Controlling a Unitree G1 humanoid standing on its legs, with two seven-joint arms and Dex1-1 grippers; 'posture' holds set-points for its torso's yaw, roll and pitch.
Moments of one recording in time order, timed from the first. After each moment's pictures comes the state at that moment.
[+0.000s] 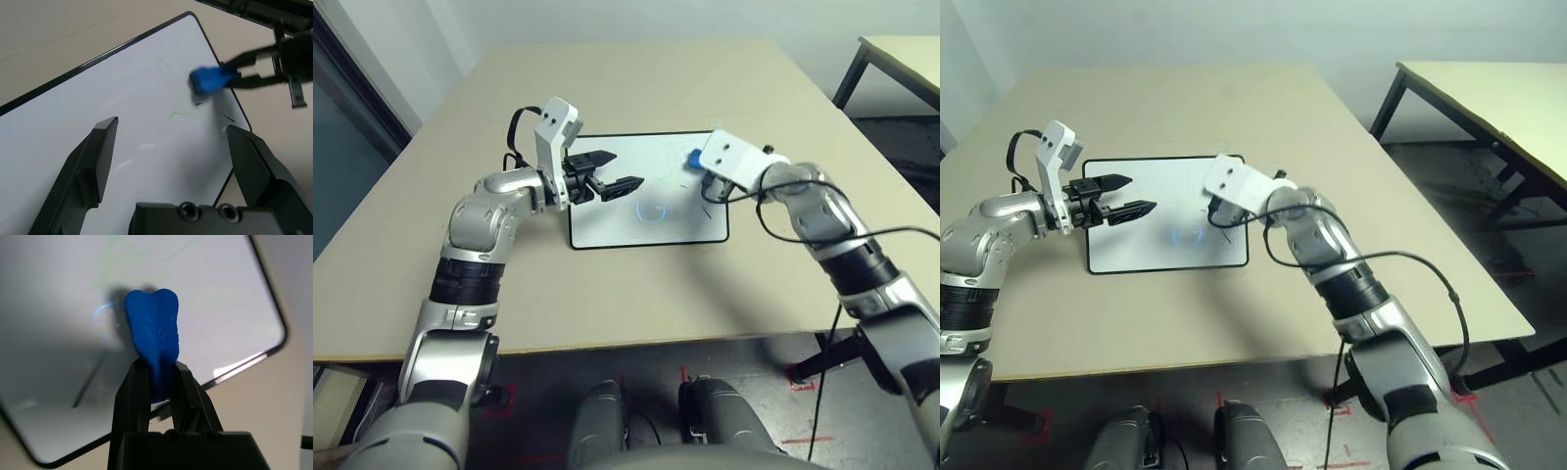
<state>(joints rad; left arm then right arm) -0.69 0.53 0.00 0.08 -0.35 0.69 -0.83 -0.70 -0.52 0.45 0.02 -0.22 0.60 0.68</state>
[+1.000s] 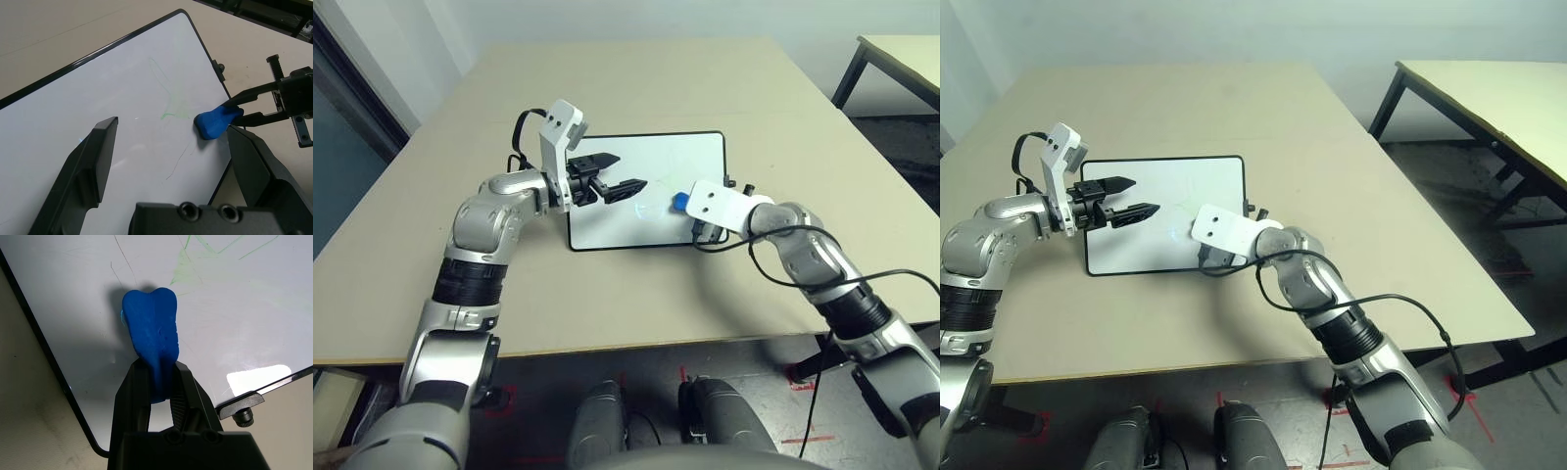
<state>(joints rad) -0.69 0.53 -0.02 0.08 -0.35 0.69 -0.83 -0.64 -0.48 0.44 0.00 -0.29 0.58 0.69</state>
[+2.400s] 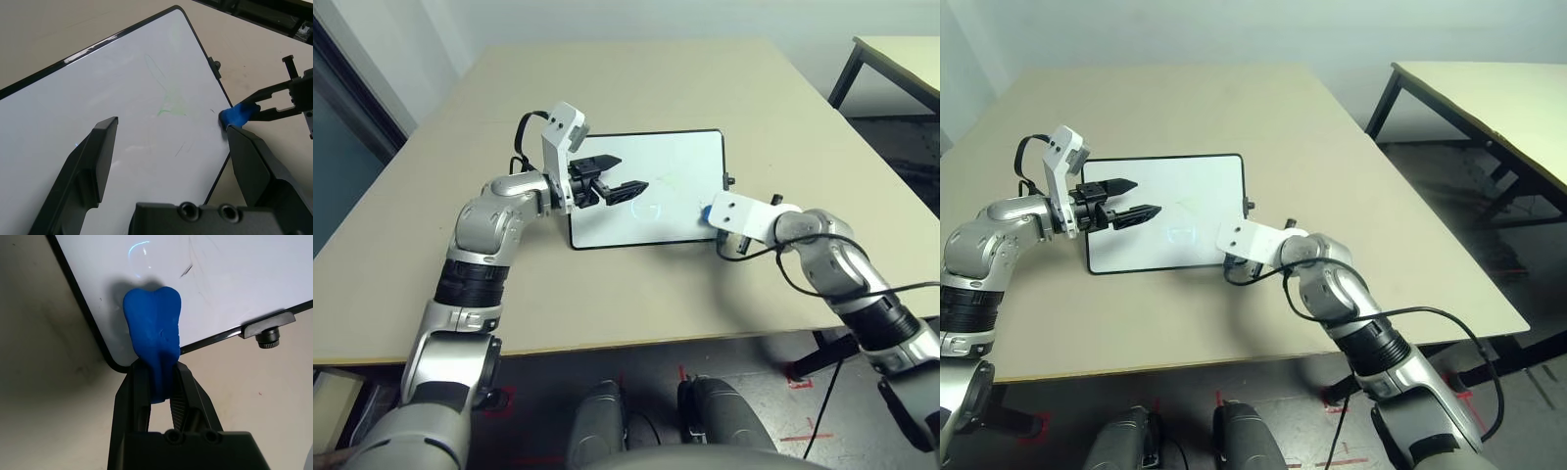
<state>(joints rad) -0.68 0.52 -0.02 0.07 -0.36 0.69 -0.82 -0.55 -0.59 0.44 -0.13 -0.39 0.69 0.81</state>
